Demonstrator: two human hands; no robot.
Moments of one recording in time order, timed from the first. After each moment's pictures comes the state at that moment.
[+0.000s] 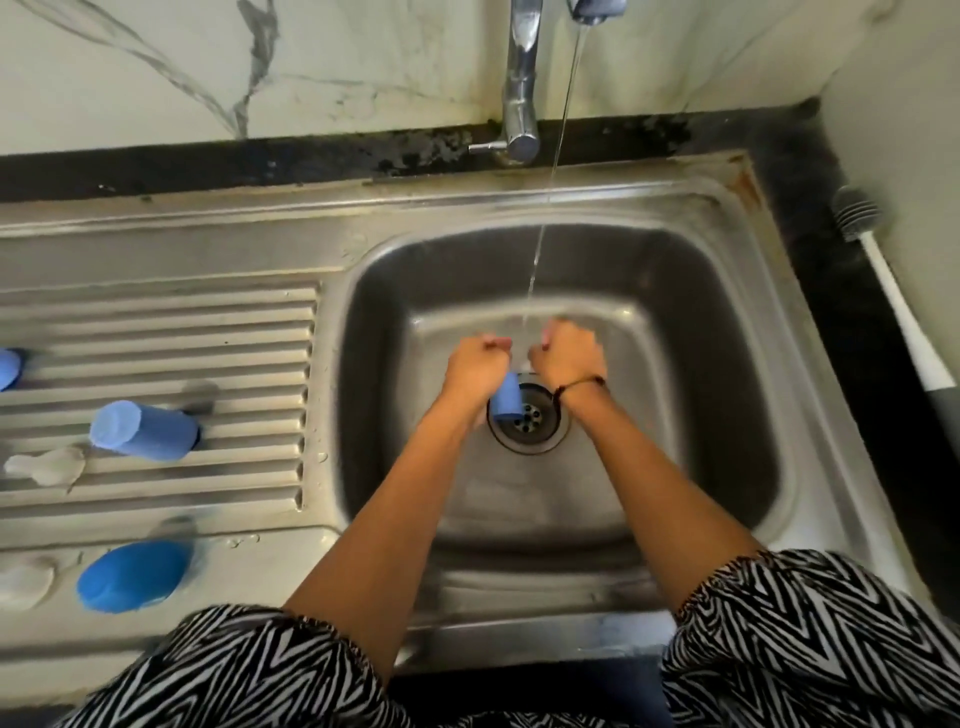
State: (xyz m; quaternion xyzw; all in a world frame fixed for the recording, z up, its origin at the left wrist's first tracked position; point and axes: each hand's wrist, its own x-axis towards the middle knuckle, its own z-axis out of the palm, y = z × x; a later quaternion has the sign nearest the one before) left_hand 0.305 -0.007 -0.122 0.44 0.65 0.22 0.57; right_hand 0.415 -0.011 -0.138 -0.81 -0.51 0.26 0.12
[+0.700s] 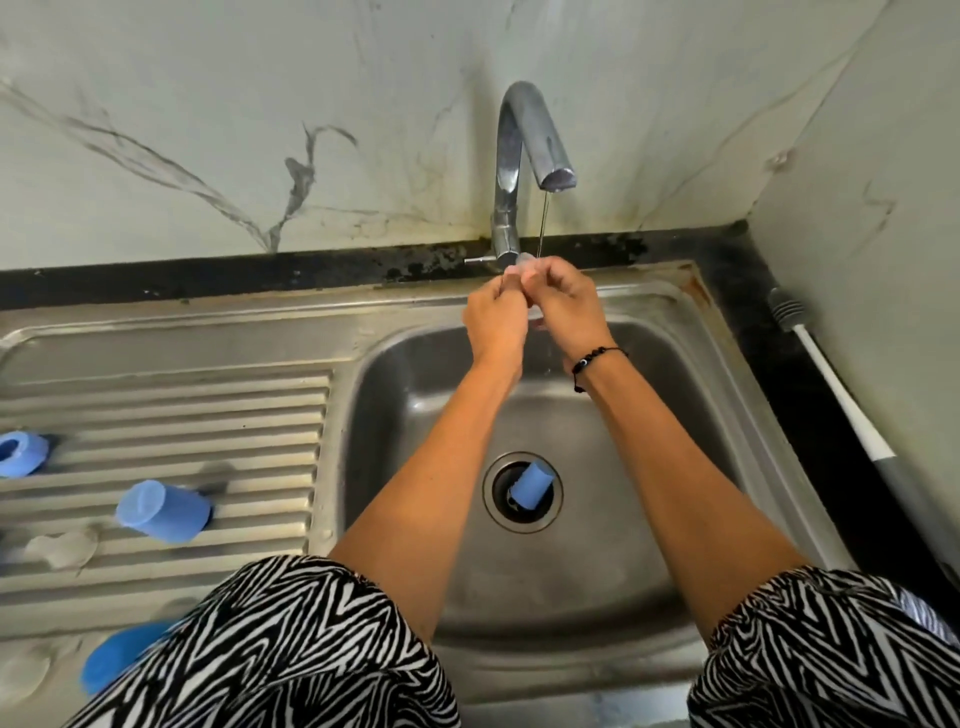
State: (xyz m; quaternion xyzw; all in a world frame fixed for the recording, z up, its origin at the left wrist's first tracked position) left_hand 0.357 0.051 -0.014 0.42 0.57 0.48 0.52; right_hand 0.421 0.038 -0.012 -0.60 -0.43 0.40 0.55
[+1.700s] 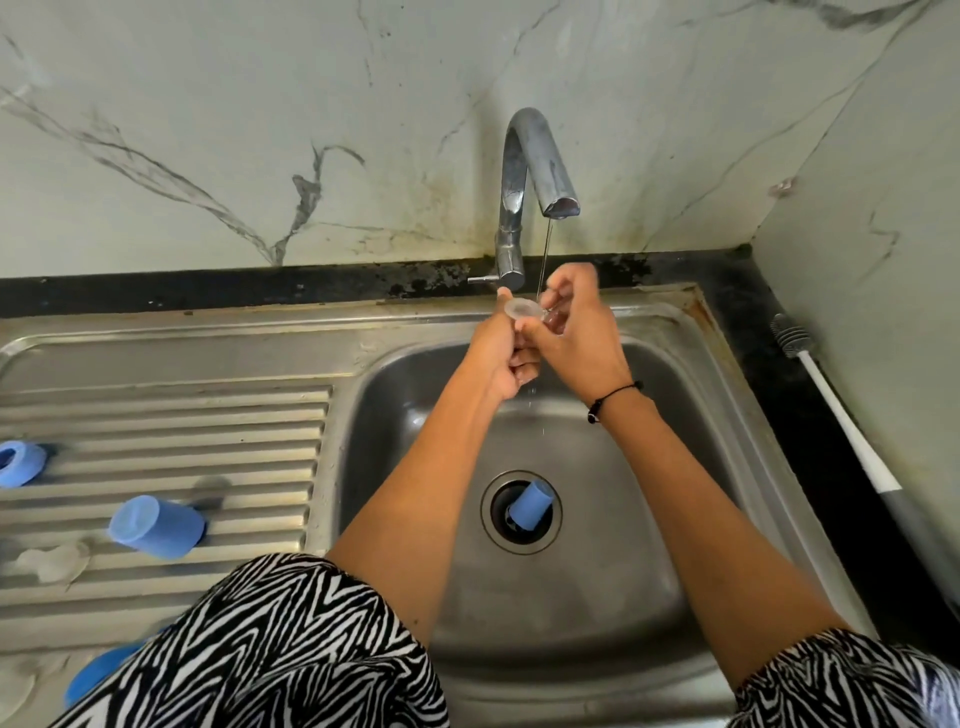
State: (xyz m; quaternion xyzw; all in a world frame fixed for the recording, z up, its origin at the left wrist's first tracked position) left_hand 0.350 0.065 -0.021 0.24 0.48 0.36 0.76; right_hand 0.438 0.030 -0.016 -0.63 -0.62 0.18 0.43
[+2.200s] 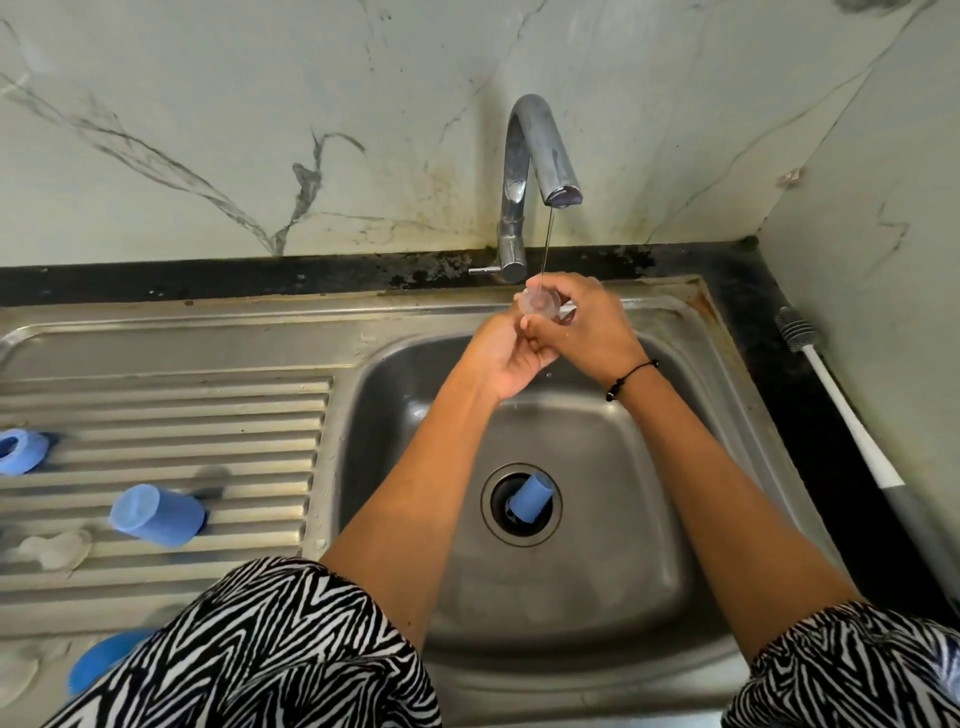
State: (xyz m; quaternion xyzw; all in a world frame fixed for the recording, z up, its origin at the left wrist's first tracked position) left_hand 0.347 0.061 -0.025 0.22 0.42 0.38 0.80; right_hand 0.451 0.033 -0.011 -0.63 -0.66 0.18 0.38
